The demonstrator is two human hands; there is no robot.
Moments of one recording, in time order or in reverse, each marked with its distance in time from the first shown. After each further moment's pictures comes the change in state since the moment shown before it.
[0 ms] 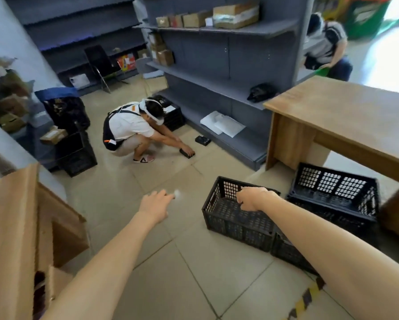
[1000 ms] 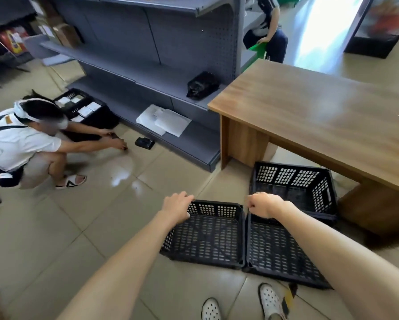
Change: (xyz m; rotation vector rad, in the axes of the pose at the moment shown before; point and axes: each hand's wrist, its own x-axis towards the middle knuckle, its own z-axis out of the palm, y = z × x) left_hand 0.406 0.190 -0.066 -0.074 -0.108 0.434; right_hand 0.173 0.295 -0.024 0.378 -0.127 0.359
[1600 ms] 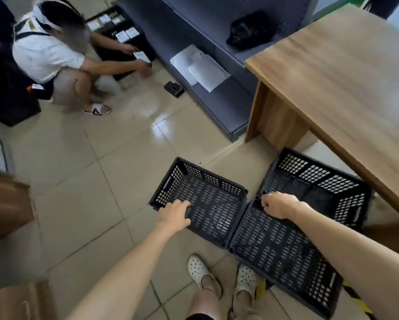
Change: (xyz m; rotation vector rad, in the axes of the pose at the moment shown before) left_hand 0.040 0.087 0.108 -0.435 -0.210 -0.457; right_hand 0.118 0.108 0.016 -0.244 -0.206 -0.176
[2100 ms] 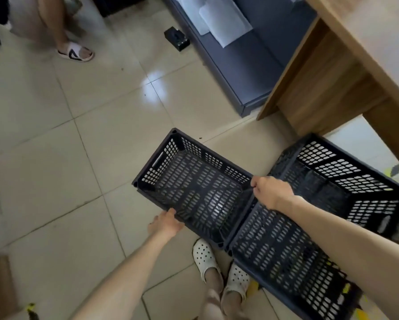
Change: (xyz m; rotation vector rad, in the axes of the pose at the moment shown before) left_hand 0.133 -0.060 0.149 -0.342 -0.212 -0.308; right_hand 0.185 -0.043 0.045 0.005 0.102 -0.026
